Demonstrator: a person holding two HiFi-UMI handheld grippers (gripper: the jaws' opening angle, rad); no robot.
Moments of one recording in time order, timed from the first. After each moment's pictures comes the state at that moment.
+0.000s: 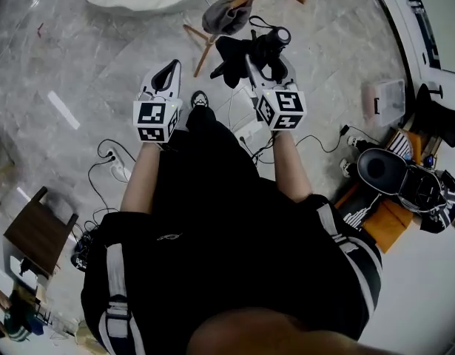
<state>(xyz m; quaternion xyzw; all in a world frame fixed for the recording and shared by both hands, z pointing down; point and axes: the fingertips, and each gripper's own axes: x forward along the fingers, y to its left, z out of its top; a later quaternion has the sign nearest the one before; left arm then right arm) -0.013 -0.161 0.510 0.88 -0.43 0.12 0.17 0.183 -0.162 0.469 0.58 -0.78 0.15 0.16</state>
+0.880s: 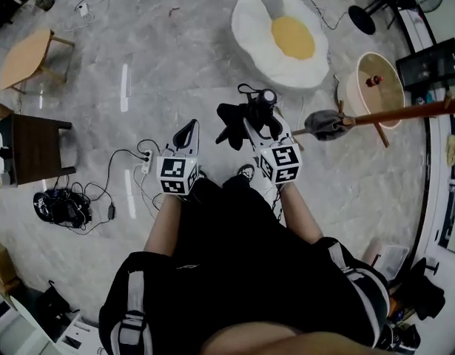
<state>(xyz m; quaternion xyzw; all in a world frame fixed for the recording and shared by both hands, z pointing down) -0.283 -0.055 0.470 0.68 -0.71 0.08 0.17 -0.152 -0.151 0.457 0.24 -0.95 0.09 0.16</state>
